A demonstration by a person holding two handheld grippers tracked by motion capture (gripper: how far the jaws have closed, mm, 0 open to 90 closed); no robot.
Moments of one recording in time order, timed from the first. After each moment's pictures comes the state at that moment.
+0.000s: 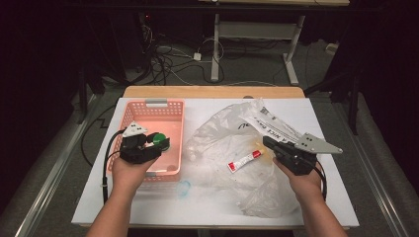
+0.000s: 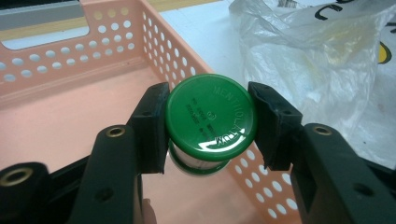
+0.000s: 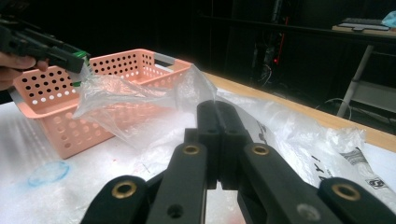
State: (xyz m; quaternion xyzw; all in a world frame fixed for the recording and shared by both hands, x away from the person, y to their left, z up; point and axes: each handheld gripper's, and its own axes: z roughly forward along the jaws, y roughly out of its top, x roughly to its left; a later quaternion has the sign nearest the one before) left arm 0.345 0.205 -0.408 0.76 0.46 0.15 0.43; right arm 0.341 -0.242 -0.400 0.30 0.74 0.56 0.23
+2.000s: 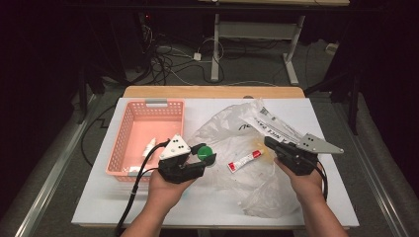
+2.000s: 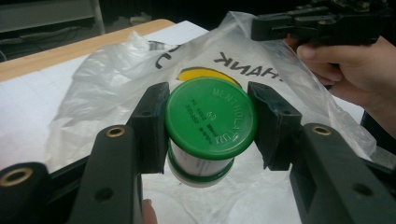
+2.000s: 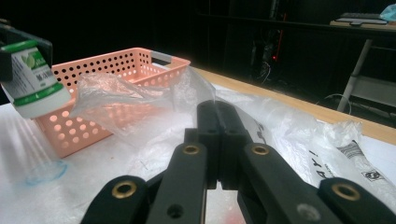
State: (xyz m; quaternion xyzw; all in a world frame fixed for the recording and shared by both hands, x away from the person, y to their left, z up) left arm 0.302 0.097 -0.380 0.78 0.32 0.11 0.52; right arm 0.343 -0.247 -0.405 0.31 0.73 0.56 0.22
